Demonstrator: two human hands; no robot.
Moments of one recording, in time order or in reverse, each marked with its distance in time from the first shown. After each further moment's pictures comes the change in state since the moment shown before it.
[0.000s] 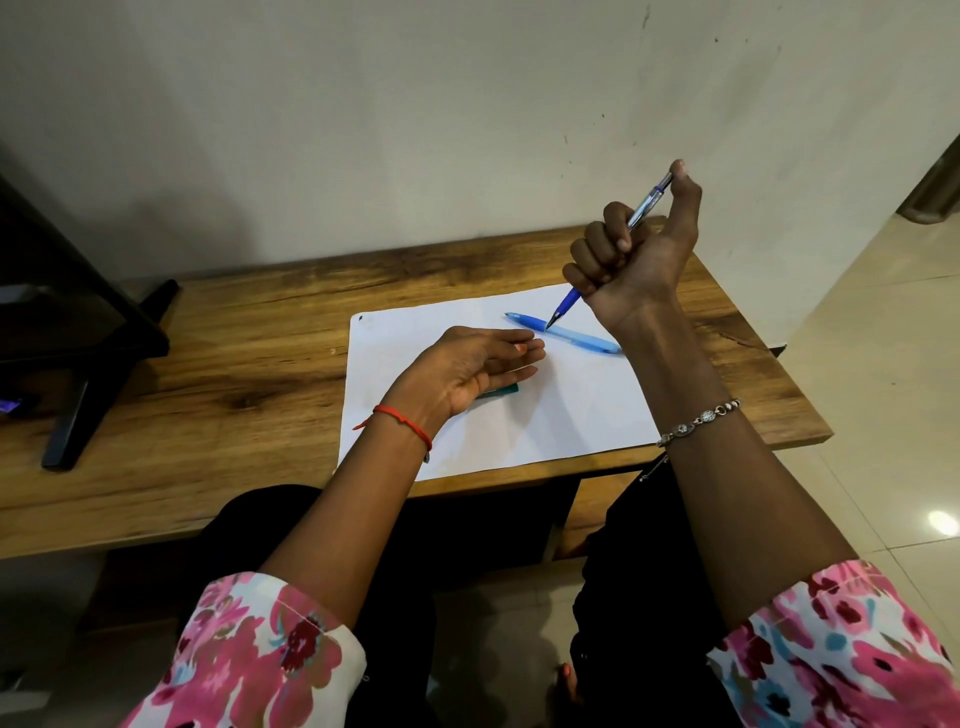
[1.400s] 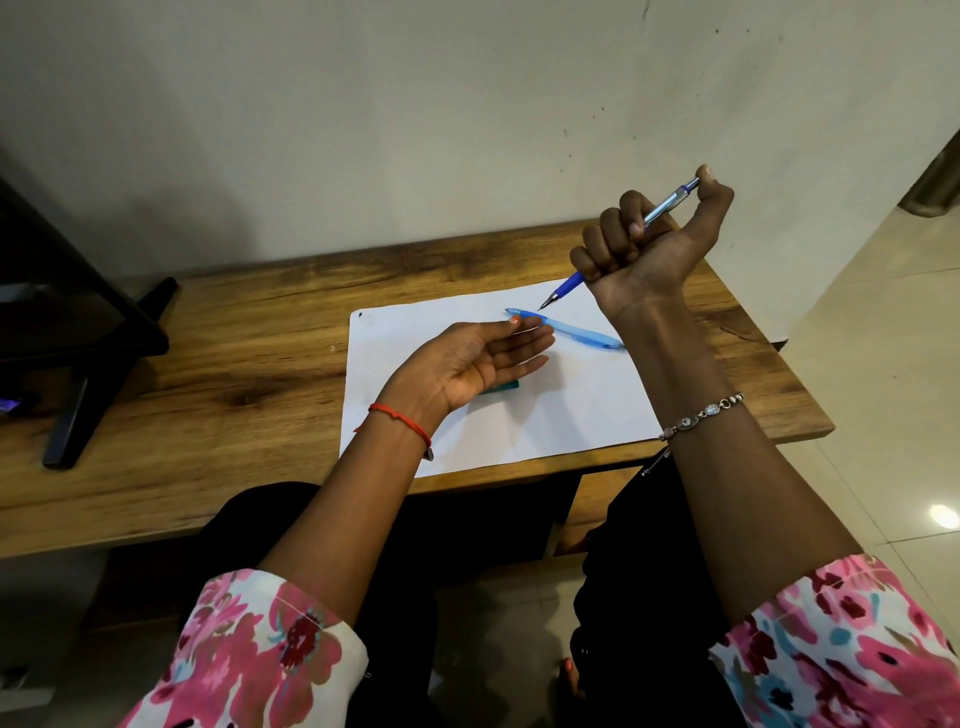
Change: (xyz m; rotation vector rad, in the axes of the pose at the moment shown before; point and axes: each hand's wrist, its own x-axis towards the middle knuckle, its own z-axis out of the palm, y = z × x) left_hand -0.002 0.002 0.000 -0.180 -0.110 -0.062; right_hand -0.005 -0.004 0.002 0.148 0.004 -0.078
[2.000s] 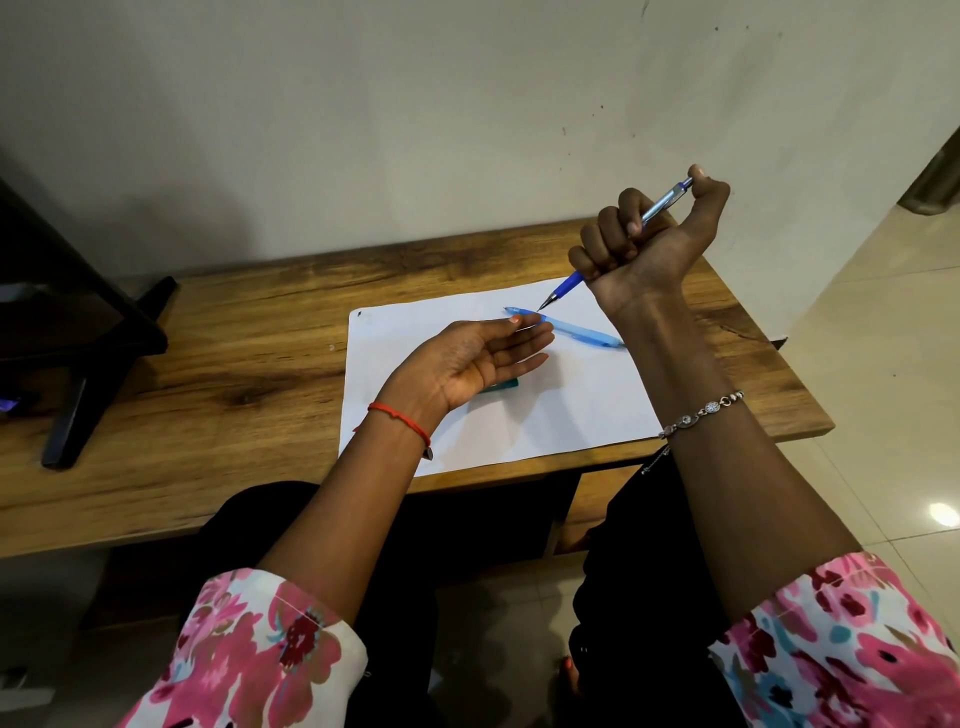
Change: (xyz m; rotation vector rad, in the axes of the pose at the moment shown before) left_hand 0.001 -0.001 -0.002 0.001 -0.040 0.024; right_hand 0.000 -0.001 0.002 -0.012 0.010 0.004
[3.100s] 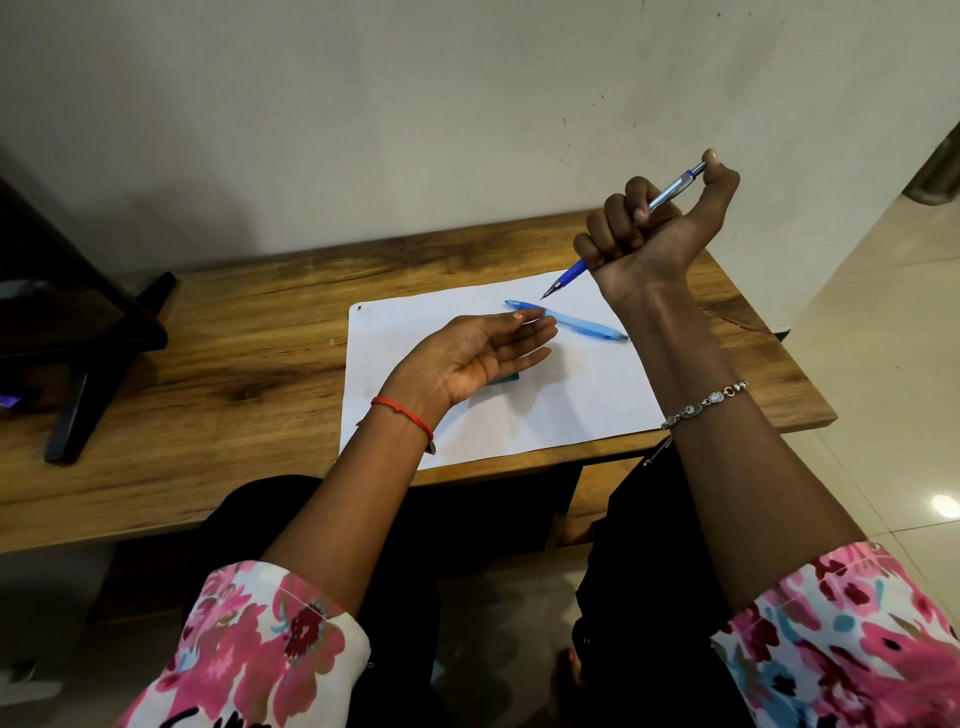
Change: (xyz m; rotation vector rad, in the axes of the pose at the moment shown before) left_hand -0.002 -0.002 0.003 0.007 -0.004 -0.008; right_hand -0.001 -0.003 0.000 0.026 0.022 -0.015
